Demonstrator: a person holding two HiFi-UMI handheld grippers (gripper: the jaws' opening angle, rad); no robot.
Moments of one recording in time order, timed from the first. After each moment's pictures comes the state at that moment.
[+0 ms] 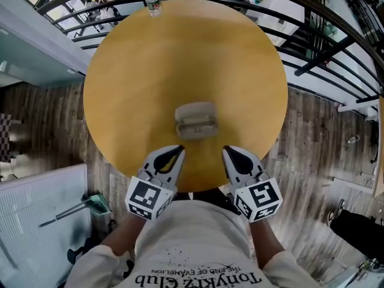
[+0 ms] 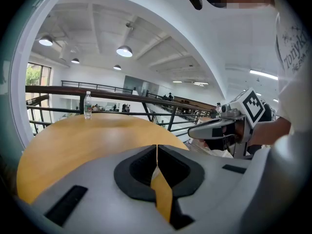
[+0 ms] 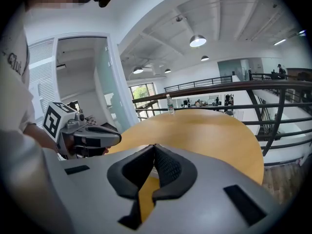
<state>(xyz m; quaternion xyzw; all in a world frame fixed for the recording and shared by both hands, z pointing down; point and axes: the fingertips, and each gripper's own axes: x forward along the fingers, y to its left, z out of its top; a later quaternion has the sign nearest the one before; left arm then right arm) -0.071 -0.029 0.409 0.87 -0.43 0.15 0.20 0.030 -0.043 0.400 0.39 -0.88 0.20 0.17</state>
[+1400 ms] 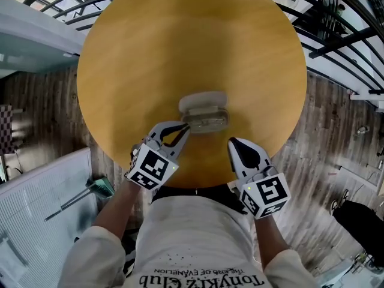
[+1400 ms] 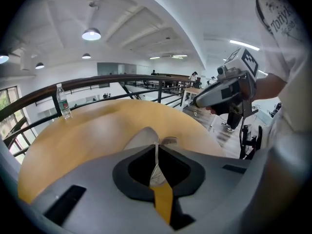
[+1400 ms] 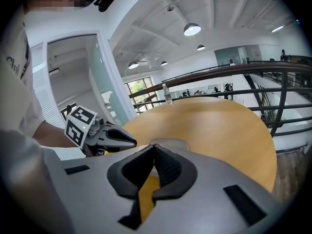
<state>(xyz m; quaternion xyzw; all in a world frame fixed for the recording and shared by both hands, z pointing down) -0.078 -0.098 0.522 0.89 -0.31 0.31 0.15 0.022 -0.091 0.461 0.38 -0.87 0.26 0.19</state>
